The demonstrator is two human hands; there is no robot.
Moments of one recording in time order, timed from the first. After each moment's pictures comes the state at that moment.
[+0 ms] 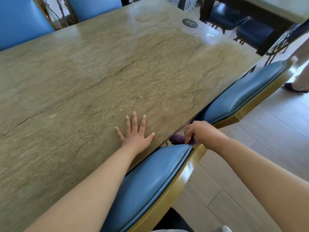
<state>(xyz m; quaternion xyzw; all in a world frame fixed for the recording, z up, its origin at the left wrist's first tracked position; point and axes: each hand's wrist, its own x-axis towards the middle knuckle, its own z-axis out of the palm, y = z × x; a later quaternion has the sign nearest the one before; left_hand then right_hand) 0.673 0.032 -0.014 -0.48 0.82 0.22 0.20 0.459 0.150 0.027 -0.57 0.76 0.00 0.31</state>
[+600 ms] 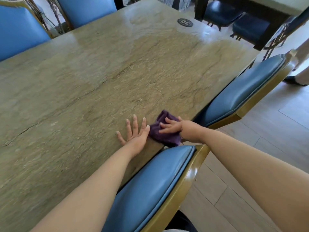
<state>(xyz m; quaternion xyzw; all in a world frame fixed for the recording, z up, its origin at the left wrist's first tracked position) 0.675 0.025 -0.010 -0.49 0.78 0.35 0.14 0.477 0.117 0.008 -0.66 0.64 -0.07 0.39</state>
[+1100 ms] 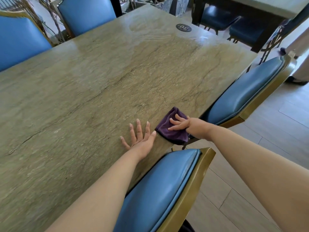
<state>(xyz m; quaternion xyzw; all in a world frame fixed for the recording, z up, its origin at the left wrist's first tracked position) 0.672 0.025 -0.009 -0.49 0.79 0.33 0.17 0.460 0.112 0.013 -0.59 0.69 -0.09 0.42</state>
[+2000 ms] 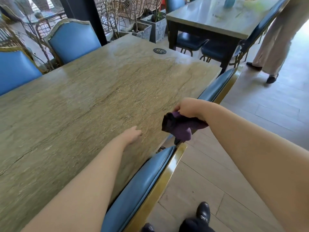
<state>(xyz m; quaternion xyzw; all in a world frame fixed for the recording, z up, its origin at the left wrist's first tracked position) 0.639 0.006 0.053 -0.46 0.77 0.41 0.16 0.453 0.134 0.155 -0.47 0.83 0.03 0.30</state>
